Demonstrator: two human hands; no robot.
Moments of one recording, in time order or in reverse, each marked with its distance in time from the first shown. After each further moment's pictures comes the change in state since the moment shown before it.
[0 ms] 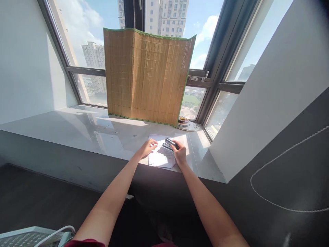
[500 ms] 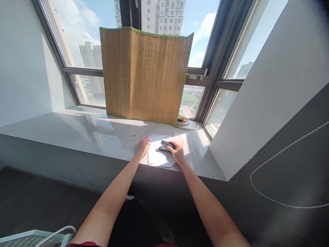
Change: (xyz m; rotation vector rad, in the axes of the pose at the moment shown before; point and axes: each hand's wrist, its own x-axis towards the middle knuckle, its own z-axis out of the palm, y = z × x) left_hand 0.009 -0.005 0.002 0.263 0.286 -0.249; right_hand 0.002 0.008 0.005 -0.010 -0.135 0.024
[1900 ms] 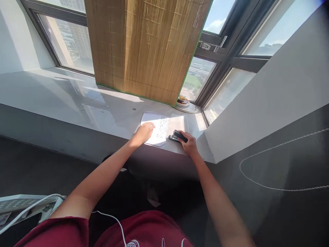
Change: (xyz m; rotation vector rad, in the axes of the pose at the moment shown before) left_hand -0.058 0.047 0.005 0.307 -0.243 0.391; right_hand -0.046 -0.006 -0.117 -0.456 -0.161 -0.159
